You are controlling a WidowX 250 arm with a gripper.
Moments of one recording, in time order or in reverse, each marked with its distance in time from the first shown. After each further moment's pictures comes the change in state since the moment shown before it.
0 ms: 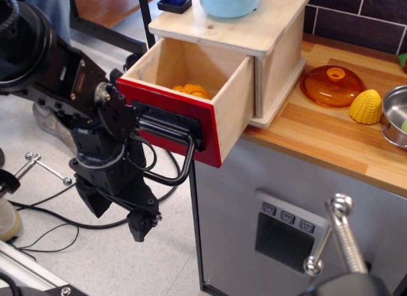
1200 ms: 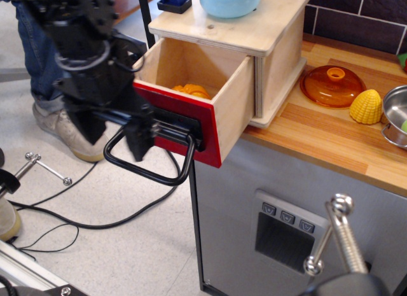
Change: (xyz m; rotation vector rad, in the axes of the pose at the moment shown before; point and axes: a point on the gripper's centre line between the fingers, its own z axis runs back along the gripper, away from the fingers) arm 0.050 0.016 0.064 -0.017 -0.061 0.091
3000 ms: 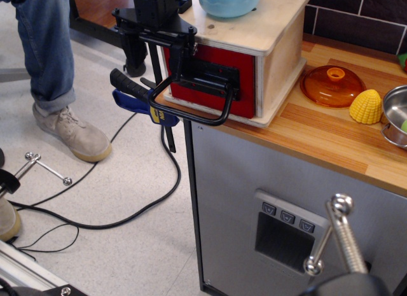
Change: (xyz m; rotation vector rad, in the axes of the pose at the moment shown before) arm 0.125 0.032 -0.022 0.057 0.032 0.039
